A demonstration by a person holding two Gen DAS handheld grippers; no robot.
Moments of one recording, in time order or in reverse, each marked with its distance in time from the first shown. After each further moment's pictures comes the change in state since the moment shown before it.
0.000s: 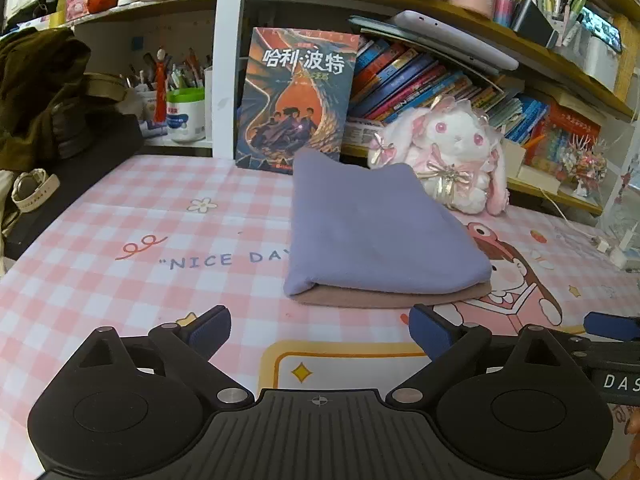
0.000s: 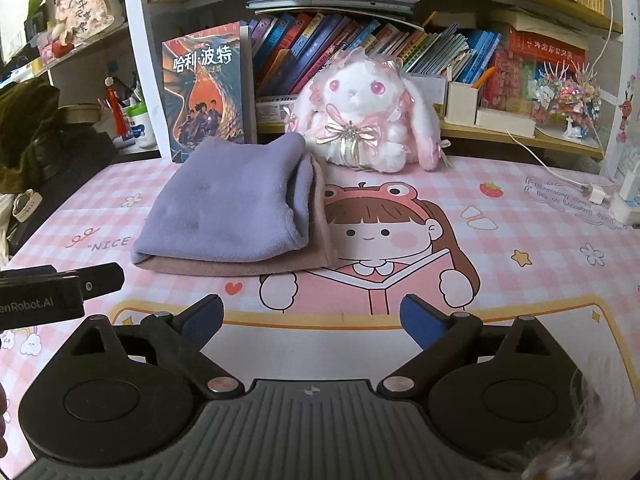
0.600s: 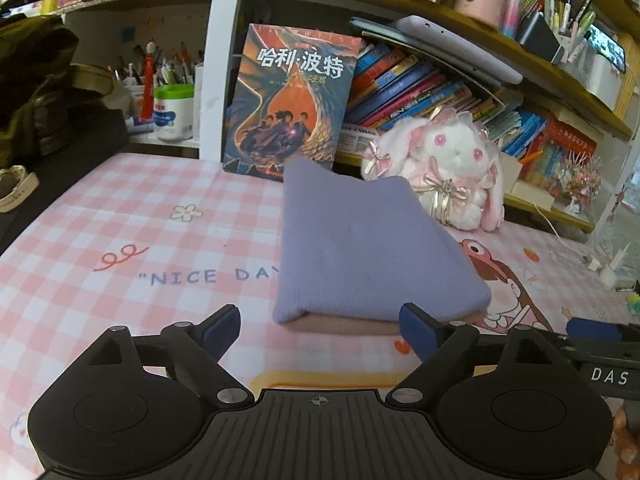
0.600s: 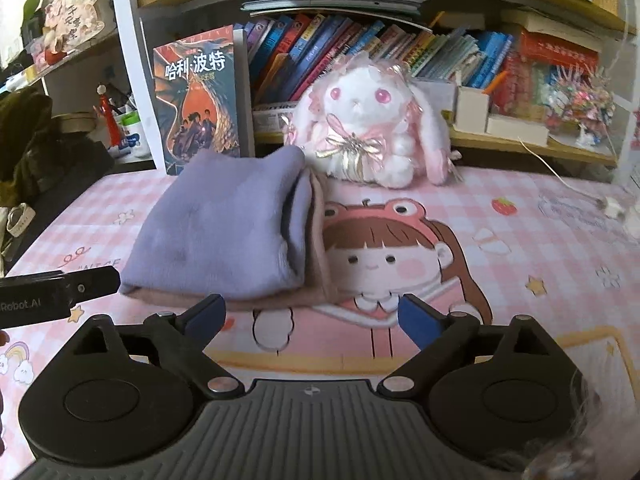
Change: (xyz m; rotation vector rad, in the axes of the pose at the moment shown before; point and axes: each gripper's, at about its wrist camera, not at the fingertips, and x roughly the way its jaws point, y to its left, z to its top) left arm 0.013 0.005 0.011 -0.035 -0.006 -0.049; right arm 0.022 -0.008 0.020 0.014 0.003 0.009
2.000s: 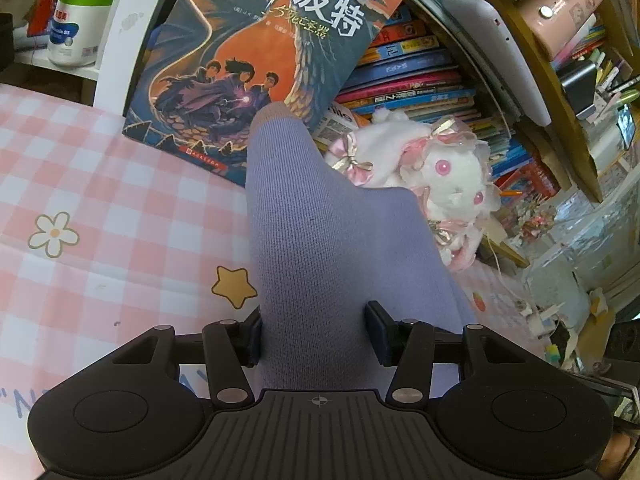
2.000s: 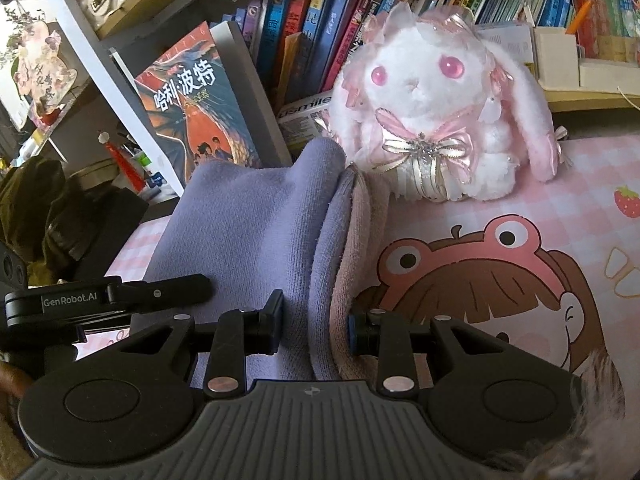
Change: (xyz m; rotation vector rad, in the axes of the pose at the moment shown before) left arm 0.156 0.059 0.089 -0.187 0.220 -0.389; right arm 0.122 -0.013 0.082 0.185 0.105 0.274
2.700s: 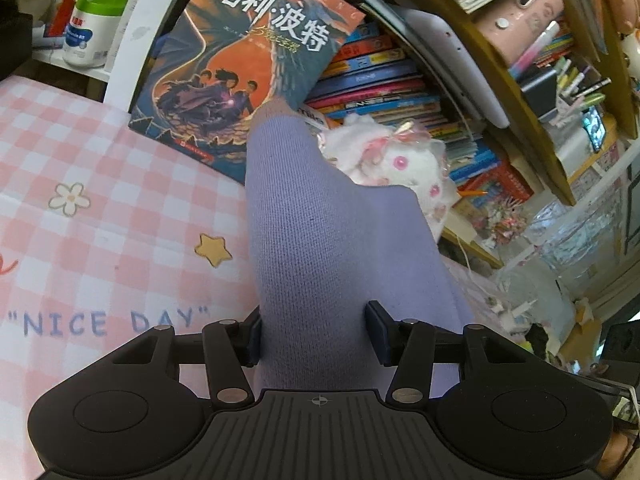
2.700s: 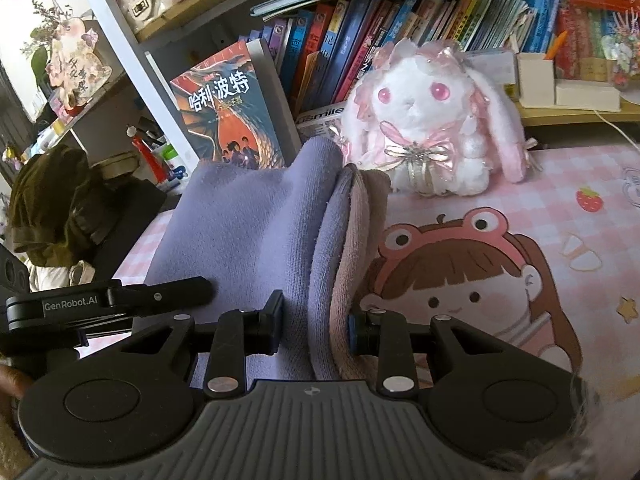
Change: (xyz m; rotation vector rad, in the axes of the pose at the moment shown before) left arm -0.044 -0.022 -0.030 -0.013 -0.036 -0.040; right arm -0.061 0.020 -0.019 -0.040 -0.017 -0.005
